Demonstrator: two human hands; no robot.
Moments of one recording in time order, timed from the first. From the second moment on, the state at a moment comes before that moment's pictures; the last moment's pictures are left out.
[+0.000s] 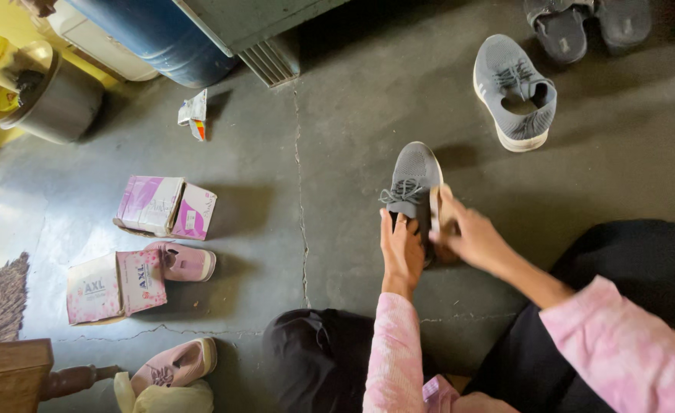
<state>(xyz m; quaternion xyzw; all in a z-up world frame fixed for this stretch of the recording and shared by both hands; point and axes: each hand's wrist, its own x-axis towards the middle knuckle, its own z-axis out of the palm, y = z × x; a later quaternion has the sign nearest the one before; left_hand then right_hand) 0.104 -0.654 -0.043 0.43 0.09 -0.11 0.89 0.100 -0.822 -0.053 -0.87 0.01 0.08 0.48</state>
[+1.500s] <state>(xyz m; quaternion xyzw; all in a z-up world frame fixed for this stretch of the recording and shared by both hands) 0.105 -0.627 -0.111 0.75 0.15 -0.19 0.62 0.108 -0.857 -0.009 -0.87 -0.05 0.10 0.48</state>
